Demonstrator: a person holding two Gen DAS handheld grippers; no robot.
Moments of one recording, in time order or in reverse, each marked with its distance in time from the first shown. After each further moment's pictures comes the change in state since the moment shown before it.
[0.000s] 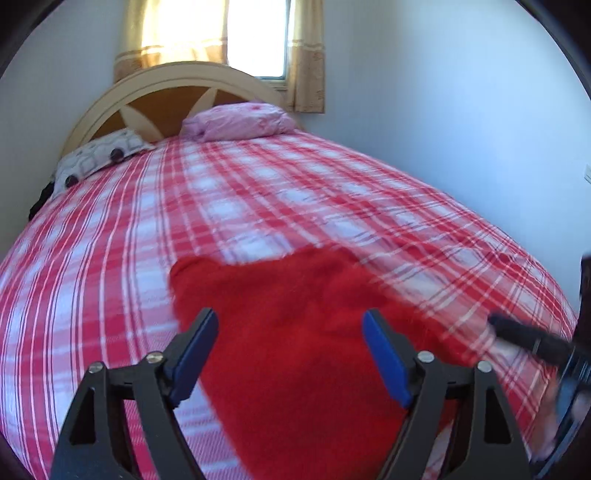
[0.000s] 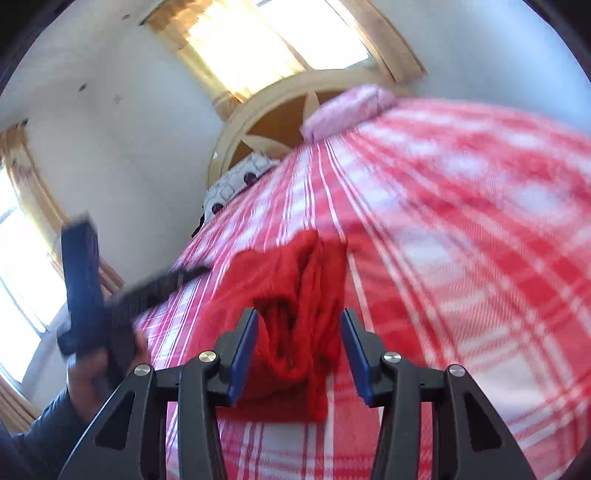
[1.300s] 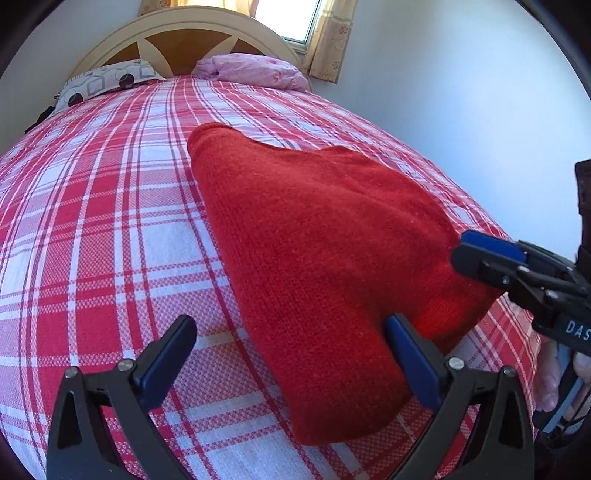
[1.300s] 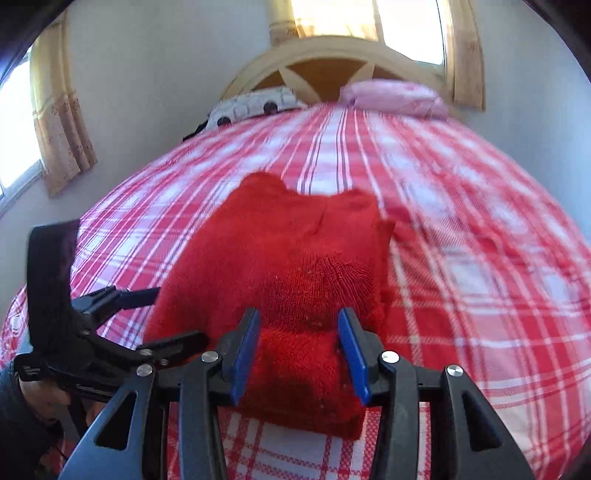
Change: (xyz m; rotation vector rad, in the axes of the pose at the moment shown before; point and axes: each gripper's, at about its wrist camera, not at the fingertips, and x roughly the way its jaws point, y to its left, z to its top) left arm 0.010 0.023 -0.090 -0.159 0.117 -0.105; right arm 0.050 0.072 -0.033 -0.400 0.227 -0.210
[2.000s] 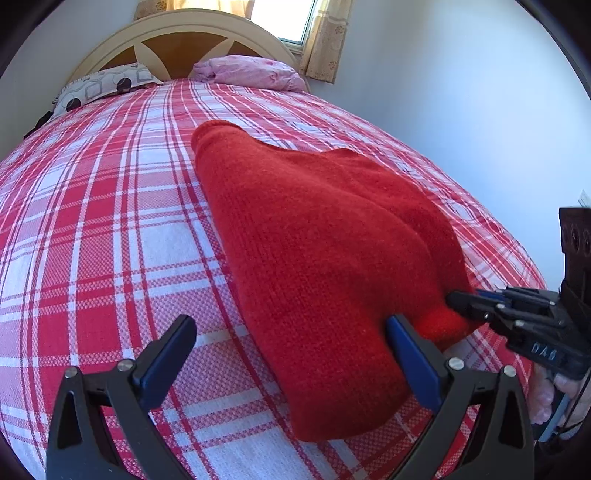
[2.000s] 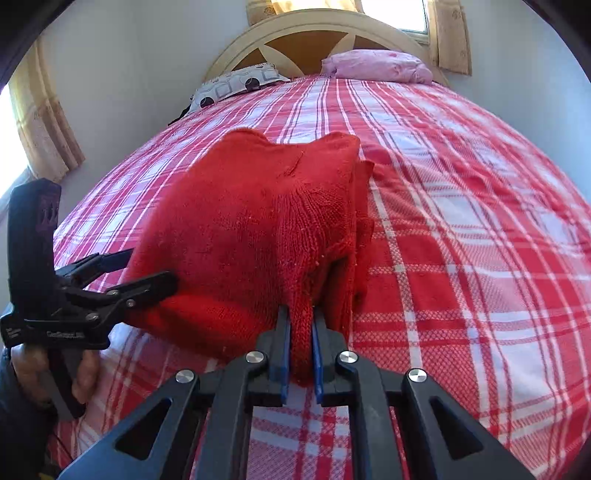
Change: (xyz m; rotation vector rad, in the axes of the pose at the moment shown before) left arm -0.002 -0.002 -0.002 0.020 -0.008 0.008; right arm 0.012 -0.029 -0.034 0.130 0.109 0.075
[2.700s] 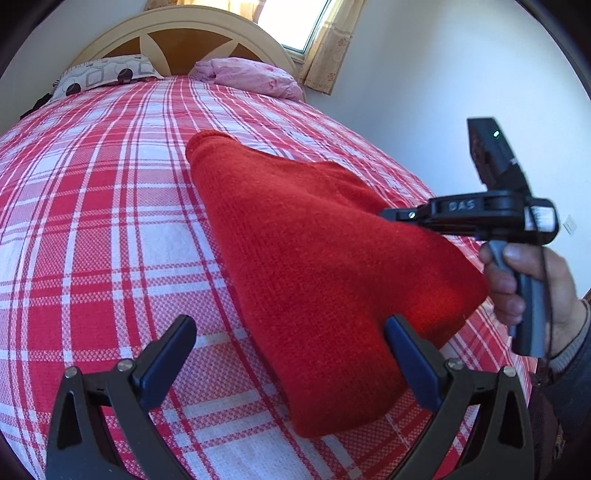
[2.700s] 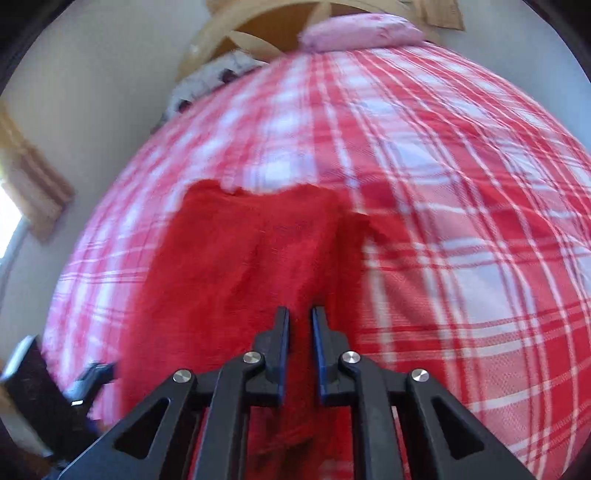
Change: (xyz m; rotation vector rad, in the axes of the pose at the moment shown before) left arm -0.007 0.011 0.000 -0.070 -0.029 -0.096; right arm 0.069 -0.049 0.104 0.155 0.132 0.009
